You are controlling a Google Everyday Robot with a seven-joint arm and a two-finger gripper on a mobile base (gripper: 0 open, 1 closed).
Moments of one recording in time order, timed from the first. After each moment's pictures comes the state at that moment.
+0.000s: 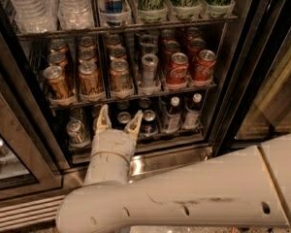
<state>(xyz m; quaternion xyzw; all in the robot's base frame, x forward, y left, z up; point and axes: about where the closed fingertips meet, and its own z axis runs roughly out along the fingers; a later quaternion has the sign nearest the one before) 0.526 0.047 0.836 0.10 0.71 0.02 0.70</state>
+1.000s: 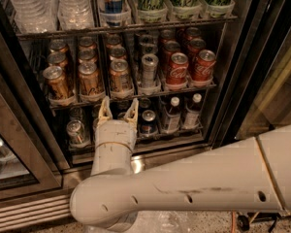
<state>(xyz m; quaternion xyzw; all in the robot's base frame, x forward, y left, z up) 0.555 0.053 0.844 0.05 0.68 0.02 0.73</state>
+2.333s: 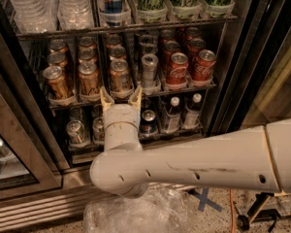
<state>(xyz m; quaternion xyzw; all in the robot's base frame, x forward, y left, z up) 0.615 0.055 0.841 -0.01 0.68 0.03 0.73</state>
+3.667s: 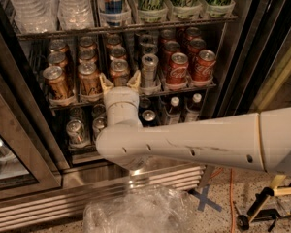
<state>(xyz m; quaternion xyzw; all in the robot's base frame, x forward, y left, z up) 0.675 0.060 0.849 -0.04 0.68 0.03 0.73</state>
